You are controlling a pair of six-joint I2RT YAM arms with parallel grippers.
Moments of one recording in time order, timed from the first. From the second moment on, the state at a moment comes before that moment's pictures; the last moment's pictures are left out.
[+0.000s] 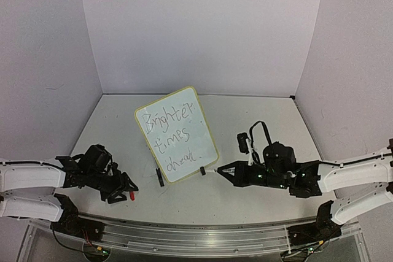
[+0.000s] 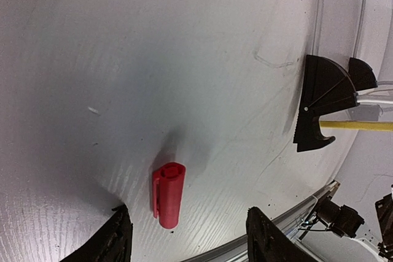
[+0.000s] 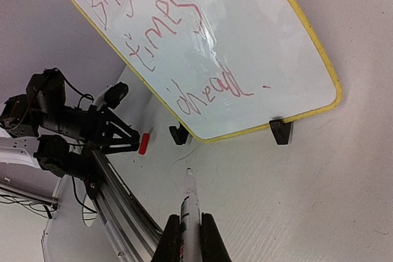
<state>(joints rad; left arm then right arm) -0.66 1.02 0.31 -0.31 0.33 -1.15 1.09 1.21 0.51 0.30 0.02 0.79</state>
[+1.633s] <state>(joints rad) -0.77 1.20 0.50 -0.39 0.07 -0.77 1.10 1.05 0.46 0.28 0.14 0.82</state>
